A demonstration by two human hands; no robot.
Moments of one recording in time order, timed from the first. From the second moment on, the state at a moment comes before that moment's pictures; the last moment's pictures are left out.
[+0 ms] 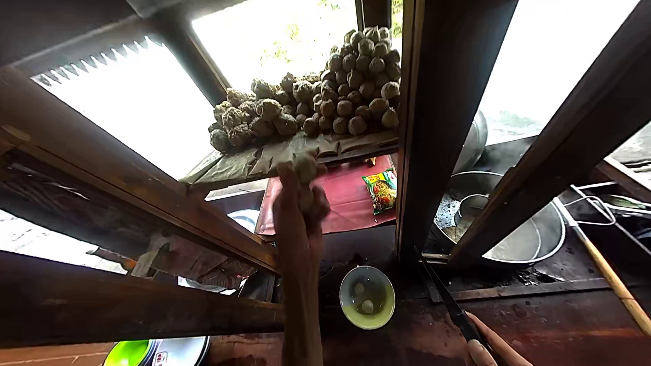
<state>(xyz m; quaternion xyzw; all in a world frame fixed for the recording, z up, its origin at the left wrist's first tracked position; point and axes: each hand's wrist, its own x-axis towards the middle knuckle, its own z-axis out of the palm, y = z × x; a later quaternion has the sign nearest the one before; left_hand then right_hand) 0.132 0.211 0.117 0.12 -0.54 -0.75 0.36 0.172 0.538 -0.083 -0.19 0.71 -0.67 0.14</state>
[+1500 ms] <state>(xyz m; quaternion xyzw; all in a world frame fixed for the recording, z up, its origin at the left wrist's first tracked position) 0.187 0.300 -0.110 0.27 -0.44 -0.82 0.24 0.153 0.454 -0.098 -0.33 0.83 -0.46 0.06</state>
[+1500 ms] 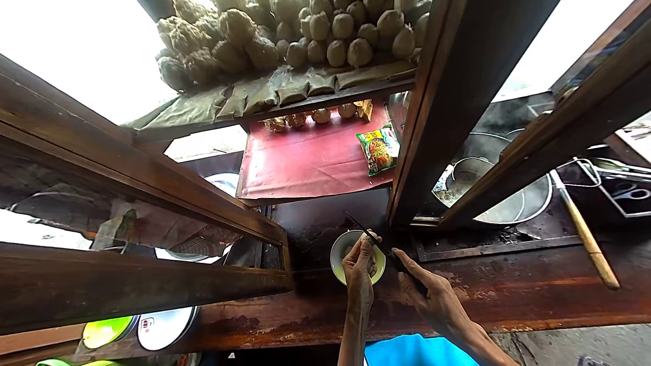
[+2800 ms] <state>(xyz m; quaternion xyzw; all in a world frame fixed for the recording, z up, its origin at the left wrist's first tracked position) 0.181 0.266 -0.110 0.29 -0.47 -0.80 0.22 0.146 0.476 -0.095 -0.36 0.81 -0.45 0.07</state>
